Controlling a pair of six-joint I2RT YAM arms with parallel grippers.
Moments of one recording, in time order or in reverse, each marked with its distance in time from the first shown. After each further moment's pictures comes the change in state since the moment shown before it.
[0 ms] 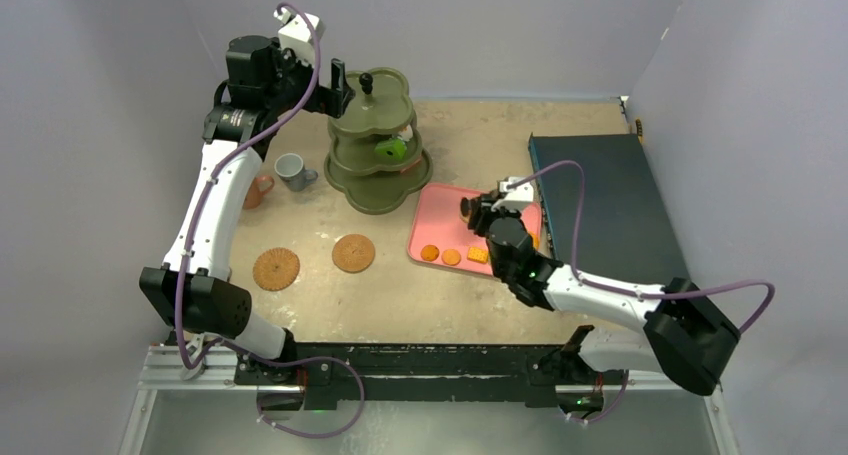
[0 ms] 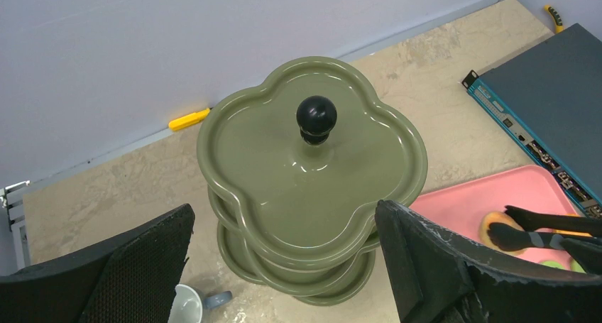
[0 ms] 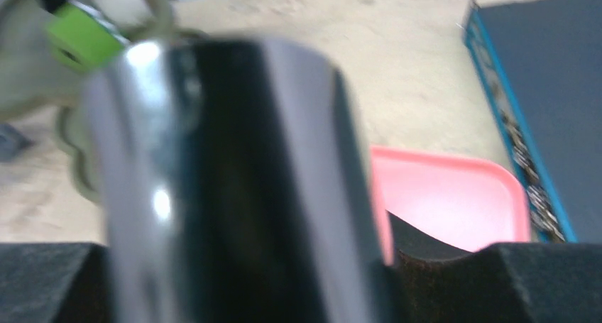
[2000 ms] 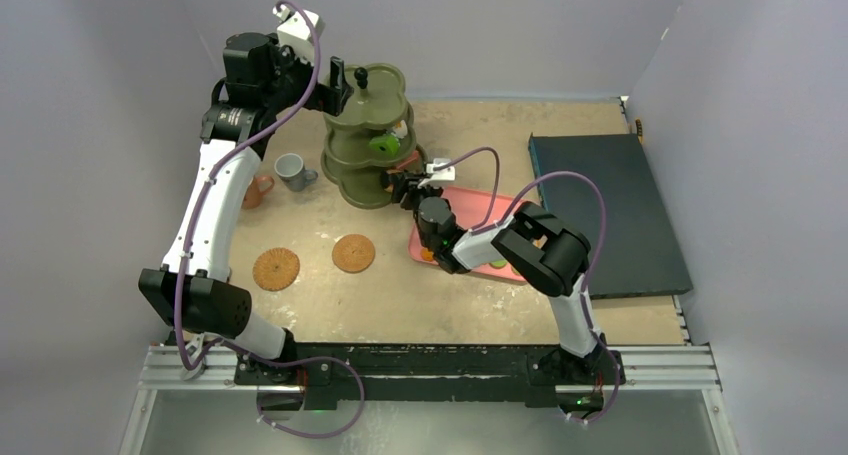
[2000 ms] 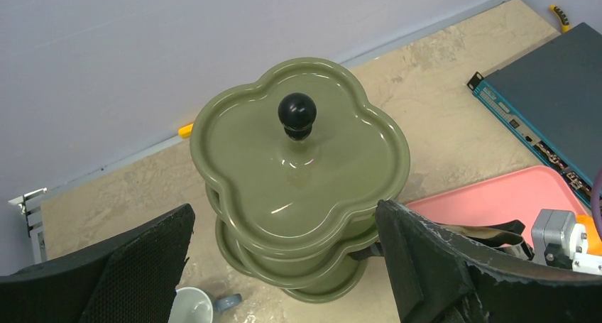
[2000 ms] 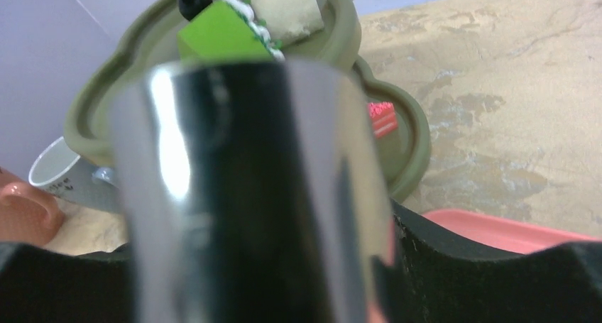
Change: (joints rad) left arm 0.000 0.000 0.024 -0.009 -0.005 0.025; right arm 0.037 0.875 0.537 0.597 -0.125 0.016
